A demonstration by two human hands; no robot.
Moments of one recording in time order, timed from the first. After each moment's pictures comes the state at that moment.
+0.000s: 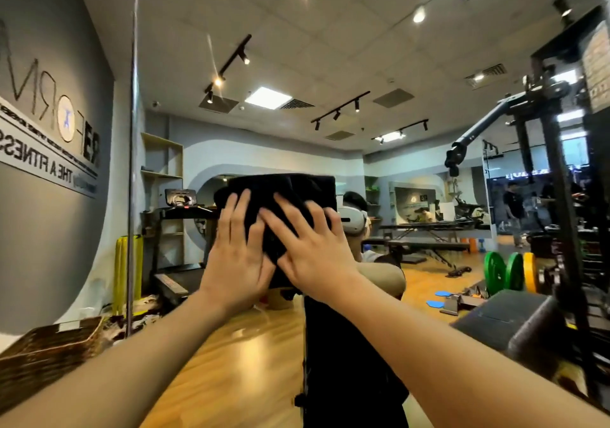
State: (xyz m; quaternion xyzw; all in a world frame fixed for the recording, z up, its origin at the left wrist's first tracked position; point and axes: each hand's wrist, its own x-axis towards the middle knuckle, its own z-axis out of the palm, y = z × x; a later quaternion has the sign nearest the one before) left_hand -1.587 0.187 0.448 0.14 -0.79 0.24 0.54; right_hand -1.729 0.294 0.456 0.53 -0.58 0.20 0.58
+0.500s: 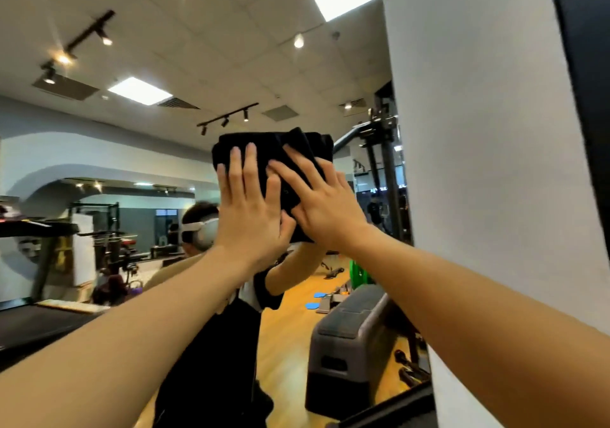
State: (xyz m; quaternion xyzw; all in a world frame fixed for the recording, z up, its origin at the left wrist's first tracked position) left_hand -1.819 0.365 0.499 0.06 -0.77 0.23 0.60; right_hand -1.930 0.487 0.511 0.46 -0.62 0.19 0.60
